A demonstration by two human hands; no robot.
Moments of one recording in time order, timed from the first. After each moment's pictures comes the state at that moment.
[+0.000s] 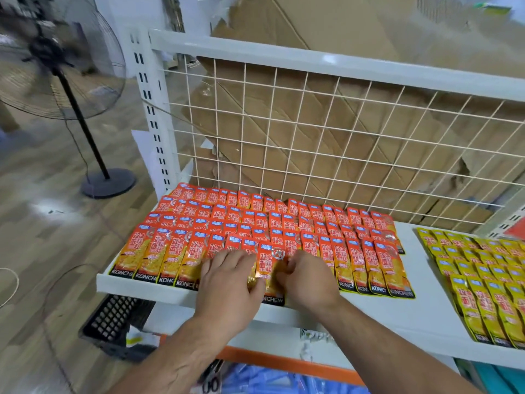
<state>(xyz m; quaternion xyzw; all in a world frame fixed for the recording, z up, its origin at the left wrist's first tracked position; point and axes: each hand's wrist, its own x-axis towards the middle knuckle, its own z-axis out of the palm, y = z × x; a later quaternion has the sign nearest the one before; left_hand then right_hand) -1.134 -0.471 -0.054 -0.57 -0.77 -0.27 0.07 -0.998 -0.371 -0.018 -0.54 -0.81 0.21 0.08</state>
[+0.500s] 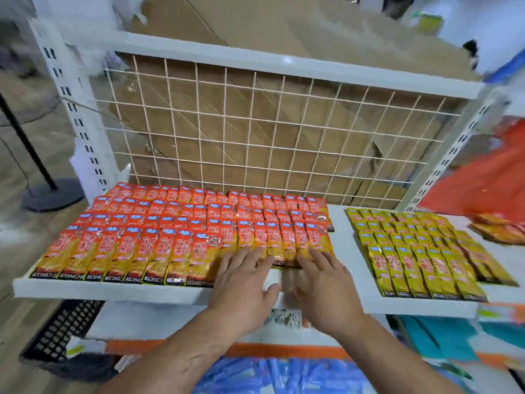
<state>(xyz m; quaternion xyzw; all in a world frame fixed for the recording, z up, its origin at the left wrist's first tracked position) -1.000 -0.439 -0.033 -0.68 -0.72 -0.13 -0.05 -0.824 -0.379 -0.020 -0.52 -0.85 -0.01 0.07</state>
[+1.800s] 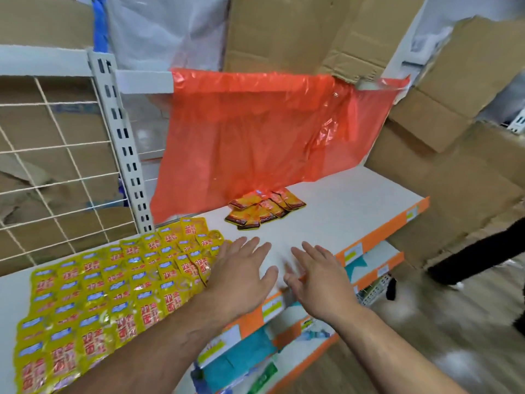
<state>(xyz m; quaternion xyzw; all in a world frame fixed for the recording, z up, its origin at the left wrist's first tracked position) -0.483 -0.166 -0.015 -0.85 -0.50 -0.12 -0.09 -0.308 -0.223 0.002 -0.74 -0.67 0.04 0.06</state>
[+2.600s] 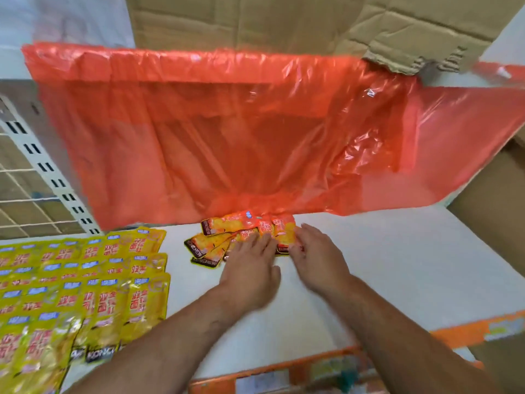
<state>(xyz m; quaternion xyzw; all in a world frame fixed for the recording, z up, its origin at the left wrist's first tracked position) -0.301 -0.009 -0.048 -0.77 -0.64 -0.05 -0.04 -0.139 0.038 -0.035 -0.60 -0.78 0.15 0.13</state>
